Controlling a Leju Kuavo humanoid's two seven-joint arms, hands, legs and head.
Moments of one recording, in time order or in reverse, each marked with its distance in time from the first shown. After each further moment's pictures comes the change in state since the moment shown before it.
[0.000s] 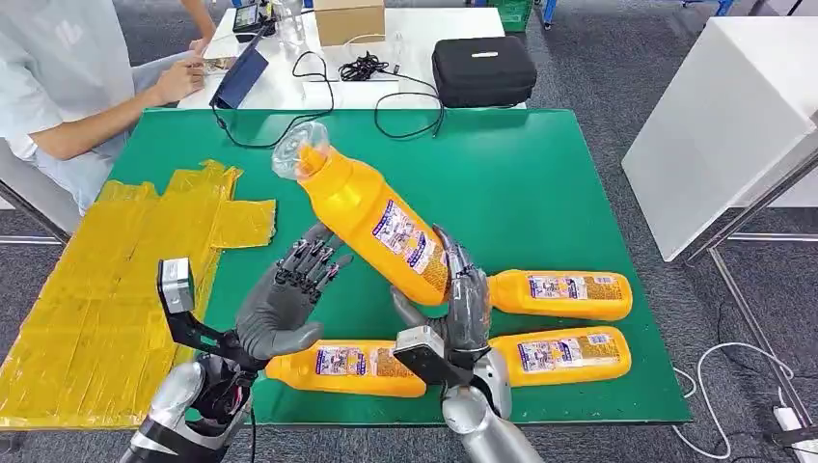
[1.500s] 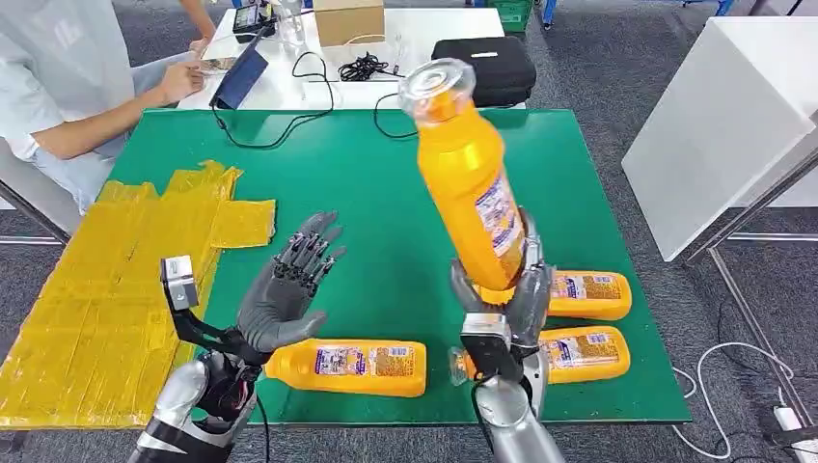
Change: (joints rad) left arm 0.006 -0.050 0.044 0.019 -0.067 0.031 0.002; right arm 0.066 0.007 -0.141 -0.195 -0.062 -0.014 -0.034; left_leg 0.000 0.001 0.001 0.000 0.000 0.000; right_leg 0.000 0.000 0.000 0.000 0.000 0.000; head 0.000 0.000
